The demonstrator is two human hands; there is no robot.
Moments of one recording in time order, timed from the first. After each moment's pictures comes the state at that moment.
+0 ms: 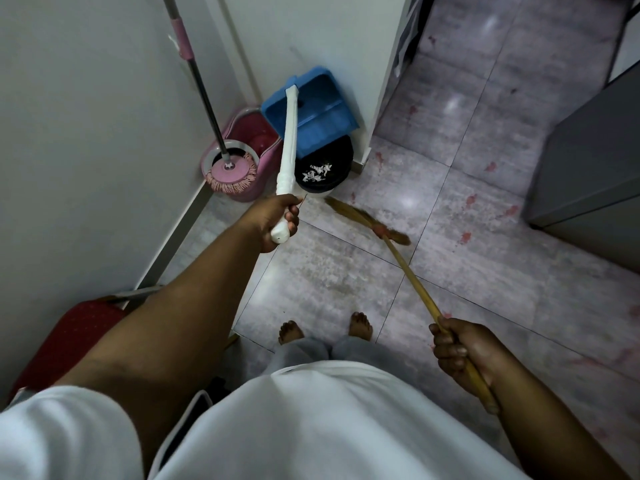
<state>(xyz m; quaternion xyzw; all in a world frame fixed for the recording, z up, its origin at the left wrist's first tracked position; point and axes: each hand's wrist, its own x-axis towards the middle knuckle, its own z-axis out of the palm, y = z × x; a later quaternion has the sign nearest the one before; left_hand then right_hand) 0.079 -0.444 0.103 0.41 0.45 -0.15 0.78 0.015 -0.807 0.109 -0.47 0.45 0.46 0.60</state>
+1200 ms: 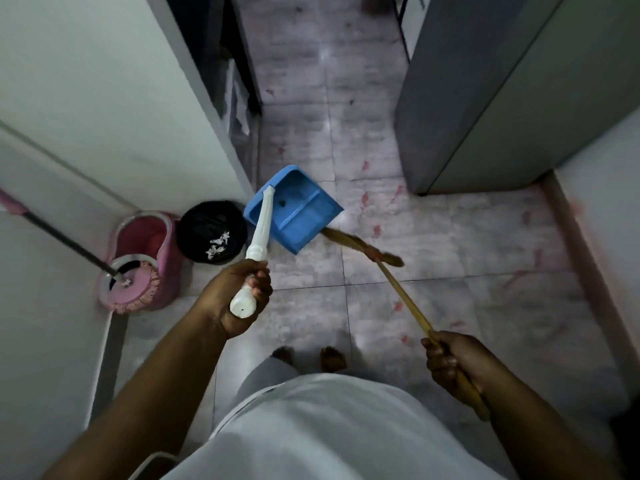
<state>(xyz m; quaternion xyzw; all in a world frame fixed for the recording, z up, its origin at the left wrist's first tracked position) 0.104 -0.609 0.175 0.31 0.37 -0.37 0.79 -0.031 -0.947 0.113 -0.36 0.53 0.31 0.71</state>
